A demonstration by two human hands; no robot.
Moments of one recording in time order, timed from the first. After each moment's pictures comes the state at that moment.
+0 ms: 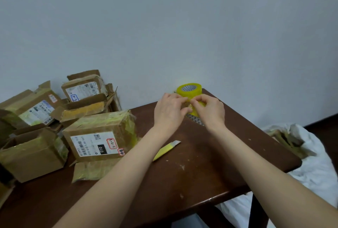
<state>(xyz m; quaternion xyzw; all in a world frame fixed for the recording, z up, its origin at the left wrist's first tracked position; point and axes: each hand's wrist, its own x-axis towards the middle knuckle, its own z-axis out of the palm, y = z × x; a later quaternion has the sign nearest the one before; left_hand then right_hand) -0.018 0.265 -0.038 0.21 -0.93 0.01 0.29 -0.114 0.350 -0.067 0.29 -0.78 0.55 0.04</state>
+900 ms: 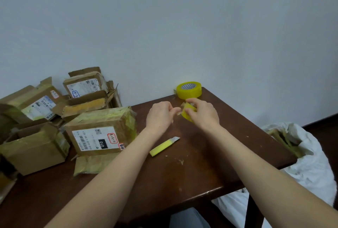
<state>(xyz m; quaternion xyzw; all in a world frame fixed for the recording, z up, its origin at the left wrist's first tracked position) -0.002 0.245 -0.054 0.32 -0.90 -0.12 0.25 -0.113 0.345 -0.082 0.40 -0.82 0.42 0.03</state>
